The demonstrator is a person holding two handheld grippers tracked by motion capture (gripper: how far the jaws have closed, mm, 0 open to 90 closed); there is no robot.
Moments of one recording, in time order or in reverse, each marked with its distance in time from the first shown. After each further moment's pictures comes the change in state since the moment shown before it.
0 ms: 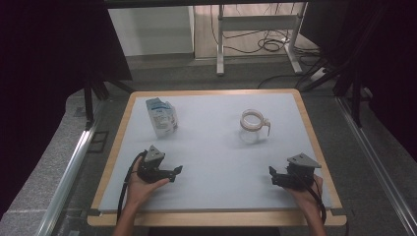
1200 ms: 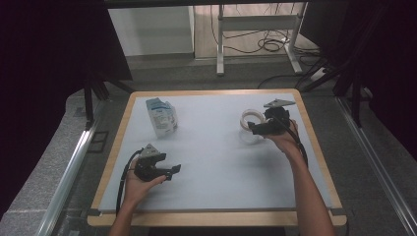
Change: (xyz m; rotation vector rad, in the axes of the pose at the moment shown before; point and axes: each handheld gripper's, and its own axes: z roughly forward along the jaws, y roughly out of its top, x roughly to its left) left arm 0.008 0.003 -0.007 0.012 -0.088 -0.038; right arm -0.002 0.153 0.083 0.014 0.174 -0.089
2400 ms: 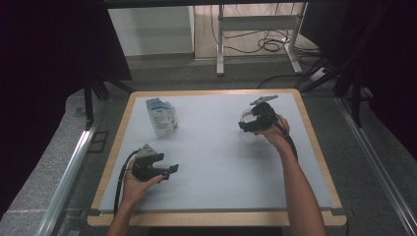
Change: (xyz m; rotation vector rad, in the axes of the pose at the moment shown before) left arm 0.009 -0.005 -0.002 -0.014 -0.017 -0.021; right arm 0.004 0.010 0.043 0.119 0.074 -0.059
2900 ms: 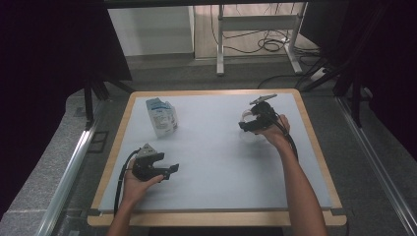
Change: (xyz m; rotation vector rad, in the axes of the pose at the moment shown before) left arm -0.002 0.002 0.000 -0.005 0.005 0.010; right arm 0.001 0.003 0.000 0.029 -0.008 0.003
